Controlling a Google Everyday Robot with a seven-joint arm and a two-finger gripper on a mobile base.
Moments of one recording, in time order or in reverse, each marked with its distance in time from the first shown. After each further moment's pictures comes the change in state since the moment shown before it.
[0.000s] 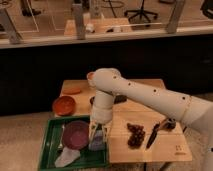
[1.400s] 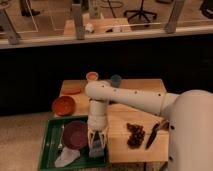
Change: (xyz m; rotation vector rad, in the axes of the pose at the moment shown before) arm 0.035 0.001 0.069 -0.132 -0.158 0.037
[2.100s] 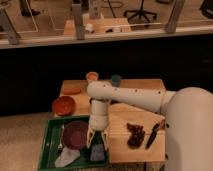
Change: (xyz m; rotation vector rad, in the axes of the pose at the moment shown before) arm 0.001 0.003 0.001 0.021 -0.042 -0.010
